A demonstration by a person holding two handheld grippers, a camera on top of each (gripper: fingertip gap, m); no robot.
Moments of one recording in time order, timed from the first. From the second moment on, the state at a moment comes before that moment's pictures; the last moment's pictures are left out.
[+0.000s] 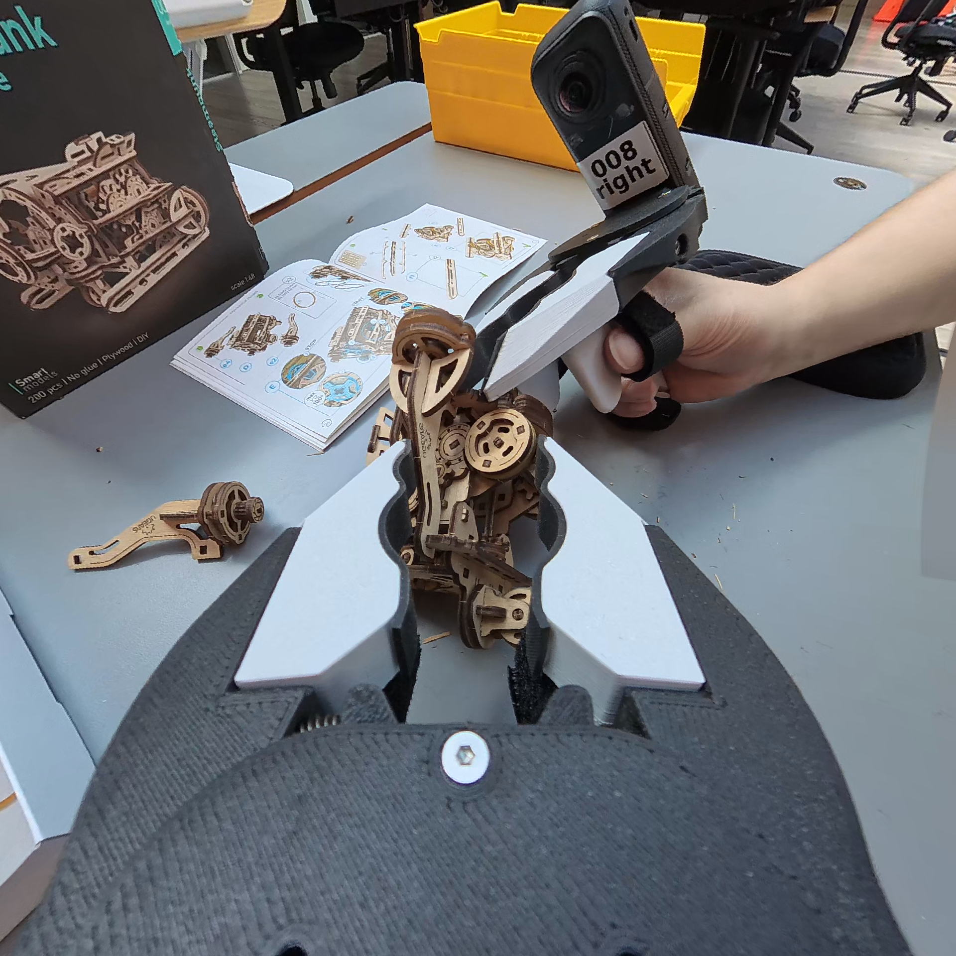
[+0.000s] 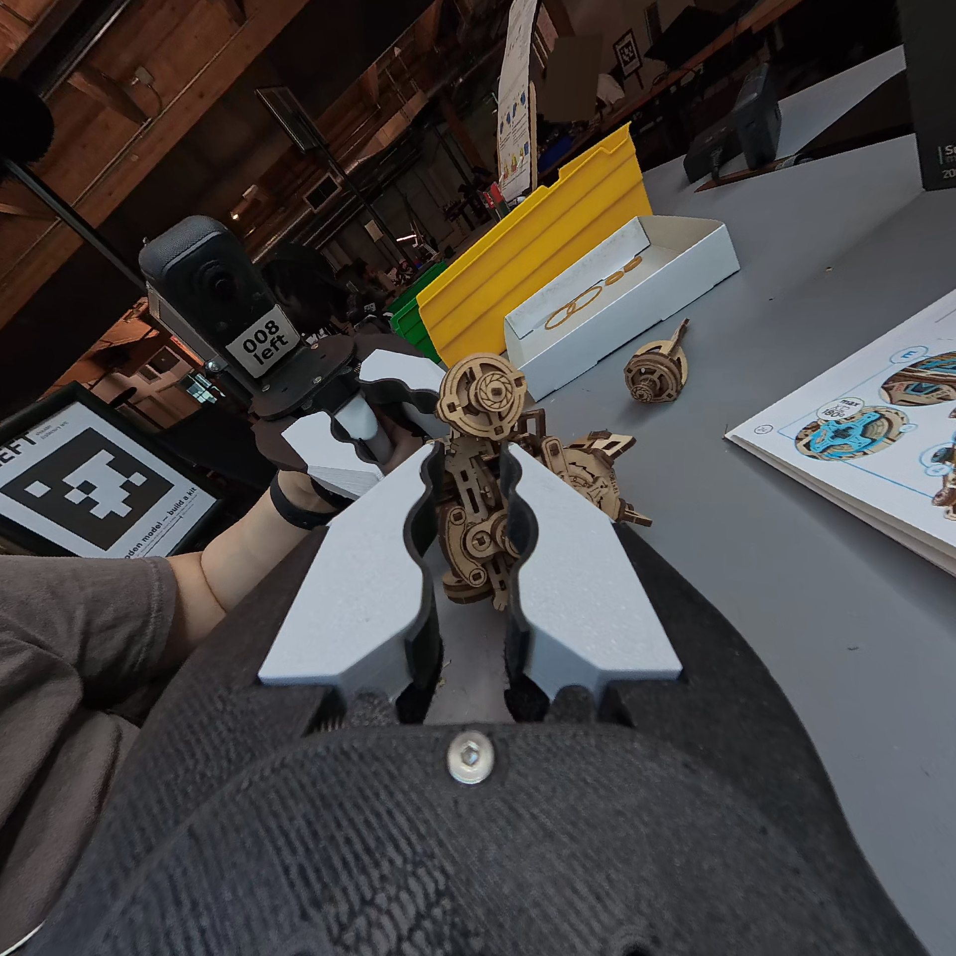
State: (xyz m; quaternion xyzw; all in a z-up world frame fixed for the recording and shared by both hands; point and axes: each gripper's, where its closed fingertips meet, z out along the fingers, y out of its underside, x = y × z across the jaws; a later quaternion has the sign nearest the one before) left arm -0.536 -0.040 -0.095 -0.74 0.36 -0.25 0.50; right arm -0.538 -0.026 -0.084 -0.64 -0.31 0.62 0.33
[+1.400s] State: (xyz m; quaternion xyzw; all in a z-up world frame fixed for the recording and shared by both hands) left arm -0.534 -0.044 -0.095 -0.74 0.37 -0.25 0.51; right arm -0.535 -0.031 -0.083 -0.63 -0.36 0.57 0.39
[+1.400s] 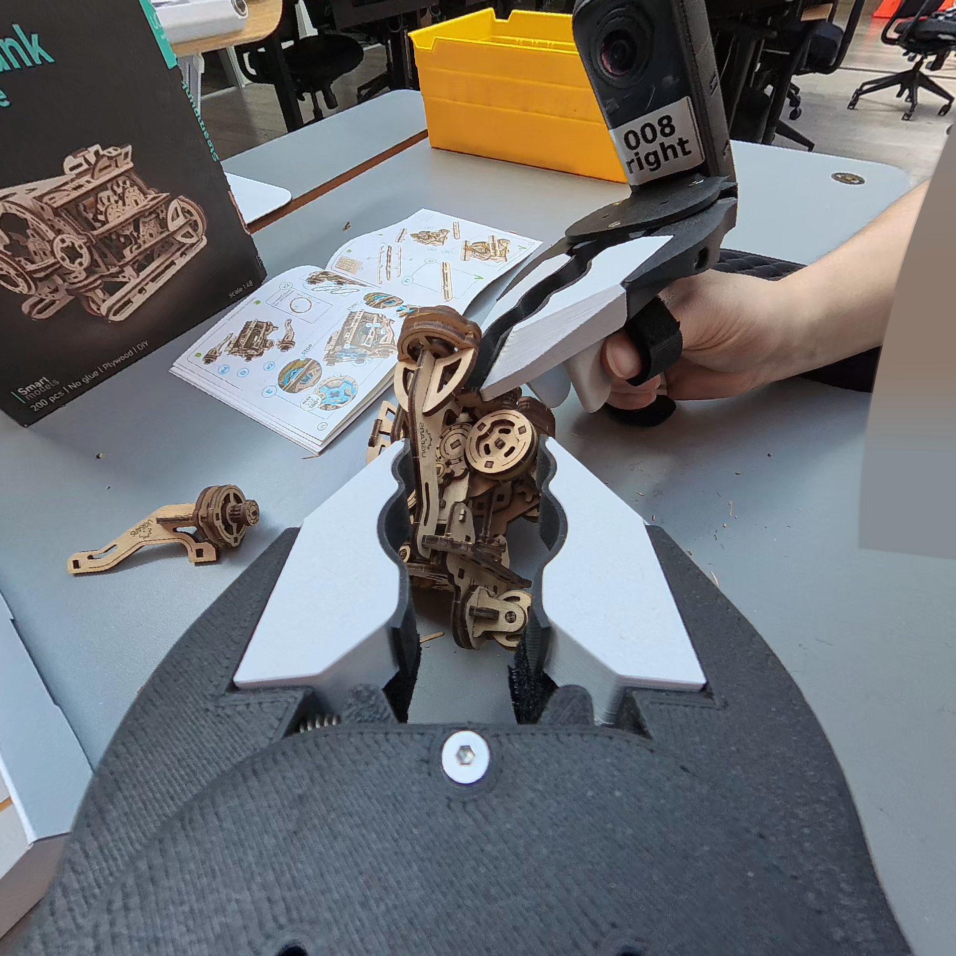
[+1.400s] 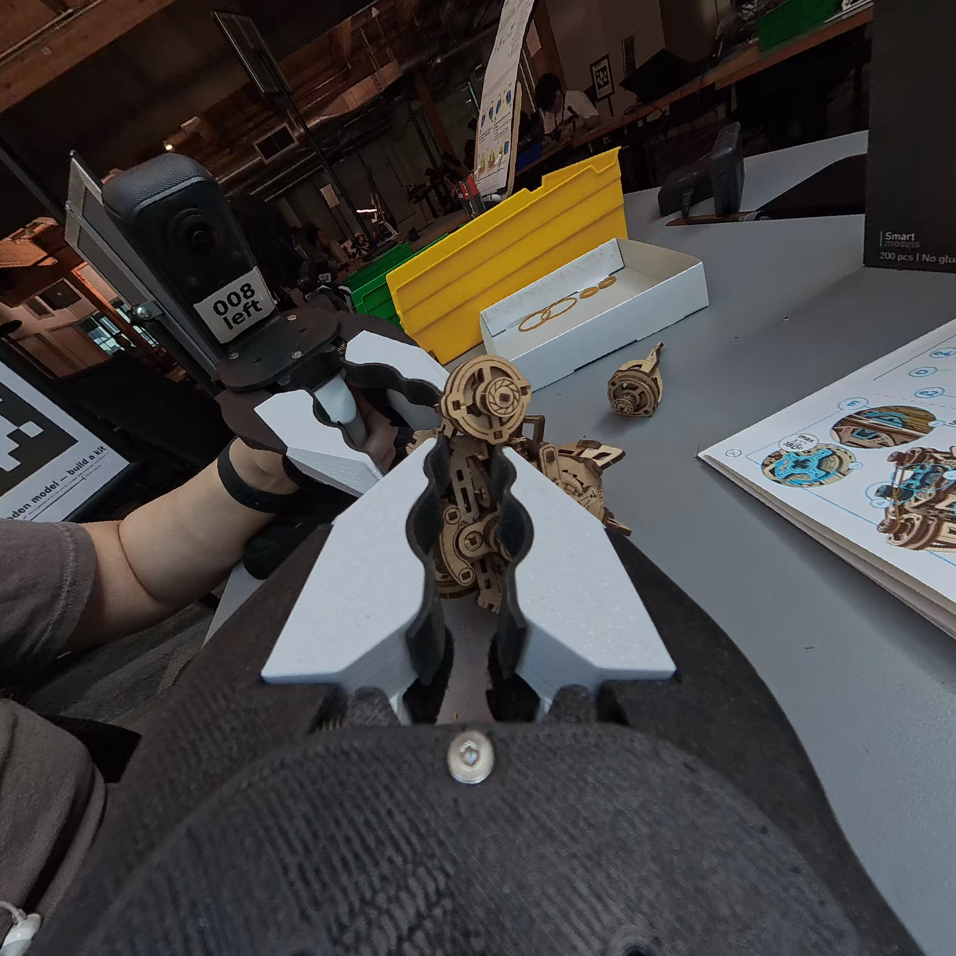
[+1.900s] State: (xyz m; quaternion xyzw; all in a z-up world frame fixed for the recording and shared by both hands) left arm -0.533 -0.047 -0.095 -0.73 0.38 -0.23 0.52; right arm -0.535 -0.035 -0.081 -0.63 -0.36 0.58 0.38
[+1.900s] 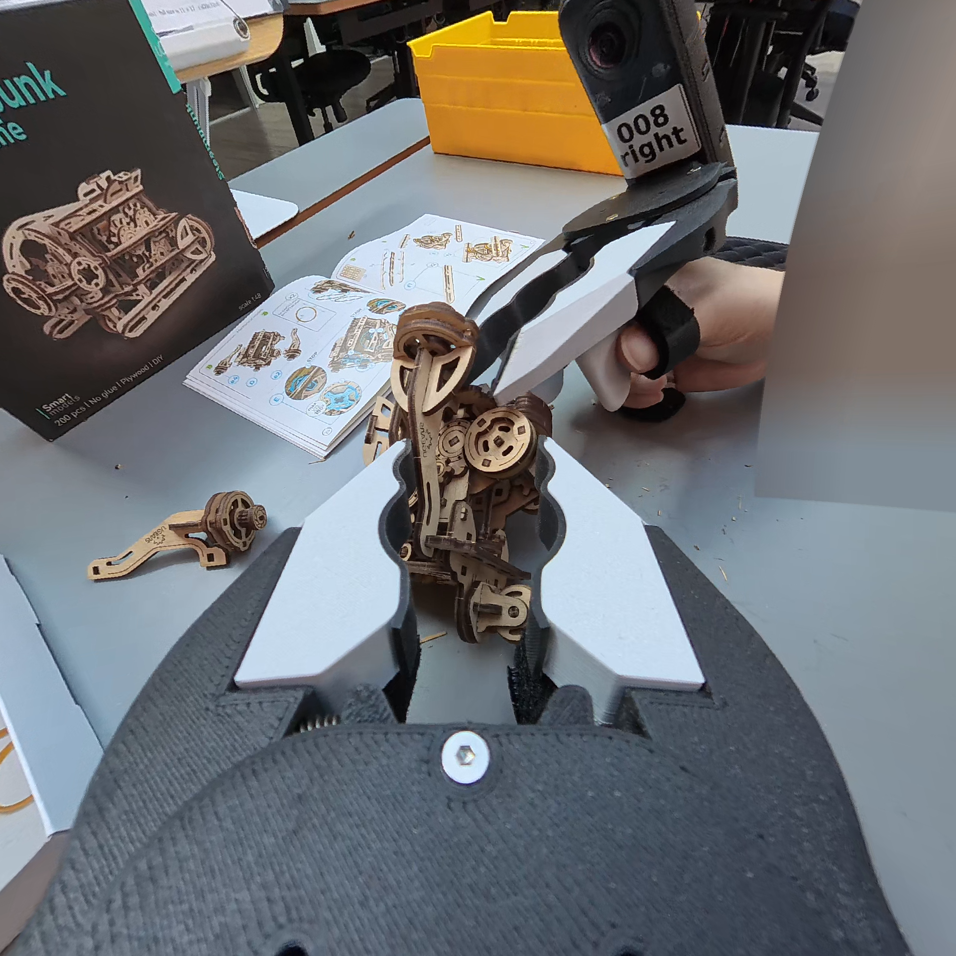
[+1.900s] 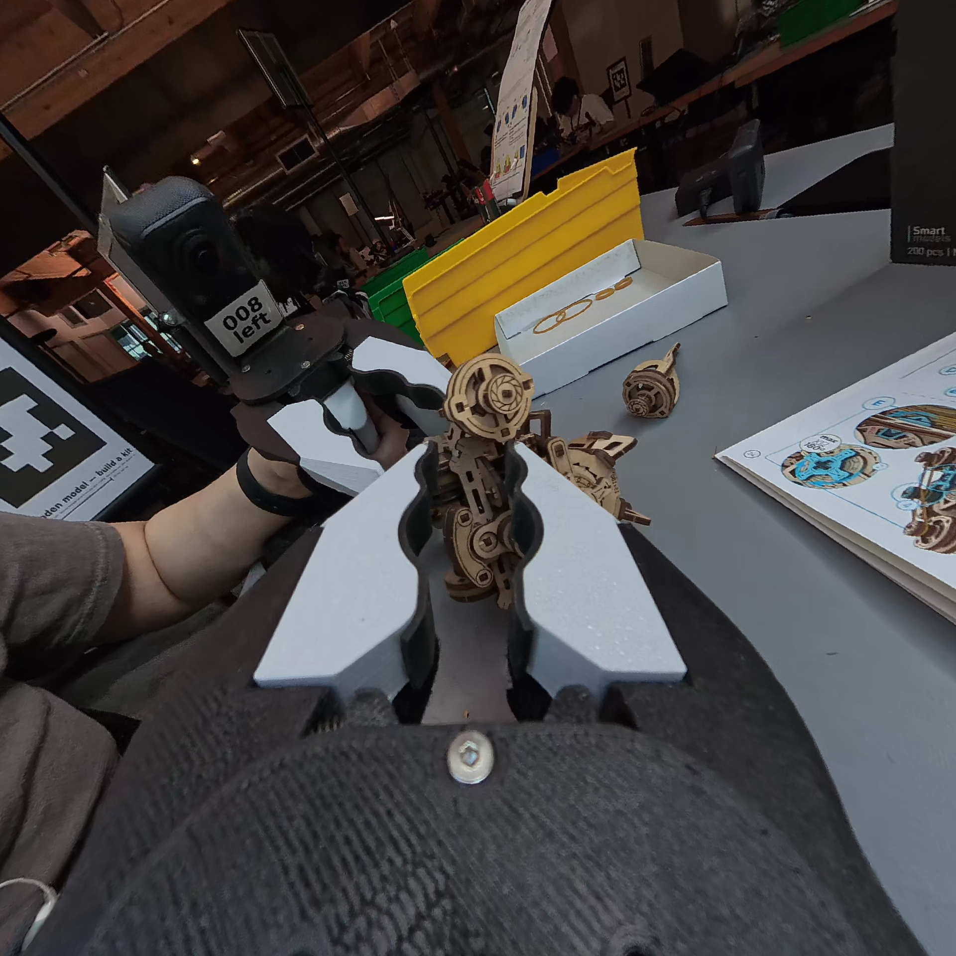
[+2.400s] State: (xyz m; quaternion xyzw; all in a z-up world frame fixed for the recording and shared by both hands) left arm -0.531 -0.061 -0.081 -0.69 0.40 -0.27 0.54; right arm -0.533 -0.050 -0.069 -0.59 -0.42 0.52 0.46
